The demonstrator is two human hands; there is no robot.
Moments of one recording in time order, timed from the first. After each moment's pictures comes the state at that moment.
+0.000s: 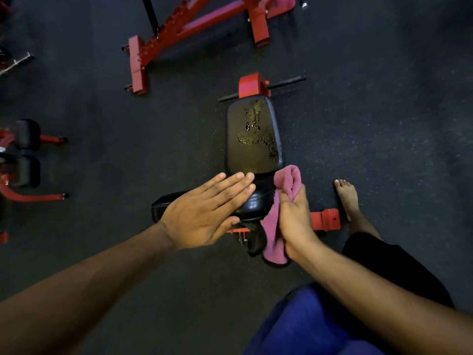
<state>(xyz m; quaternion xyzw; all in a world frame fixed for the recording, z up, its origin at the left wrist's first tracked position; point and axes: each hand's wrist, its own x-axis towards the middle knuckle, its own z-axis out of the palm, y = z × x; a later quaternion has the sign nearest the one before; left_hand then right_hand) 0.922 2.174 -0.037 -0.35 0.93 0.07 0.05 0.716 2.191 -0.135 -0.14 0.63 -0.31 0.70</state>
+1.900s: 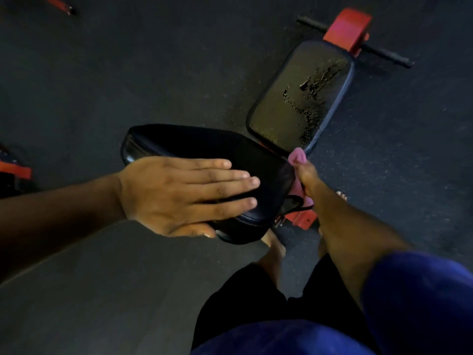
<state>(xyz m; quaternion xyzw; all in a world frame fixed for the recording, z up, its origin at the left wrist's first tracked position) 0.920 2.188 -0.046 -0.46 0.87 0.18 0.05 0.716 2.057 -0.383 -0.41 0.61 0.10 0.67</state>
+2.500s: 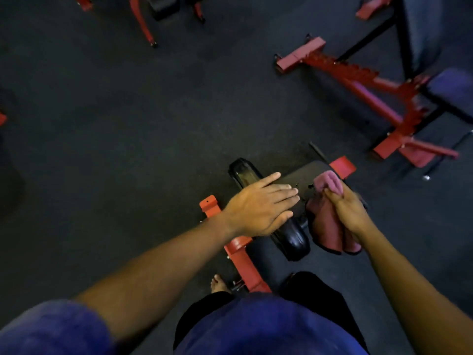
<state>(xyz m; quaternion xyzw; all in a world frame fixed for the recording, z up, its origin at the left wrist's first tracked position) 0.881 2.217 -0.056 -0.75 0.64 0.00 -0.13 0.753 1.989 -0.079 -0.79 0.33 0.00 0.52</state>
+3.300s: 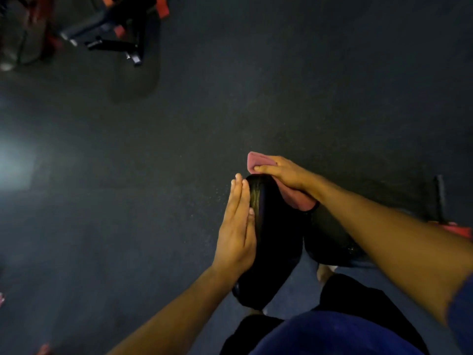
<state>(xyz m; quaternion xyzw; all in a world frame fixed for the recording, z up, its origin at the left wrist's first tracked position) 0.830 2.162 -0.052 -0.93 -0.10 0.04 -0.35 1.015 2.047 -0.123 -0.69 -0.14 0.45 0.54</state>
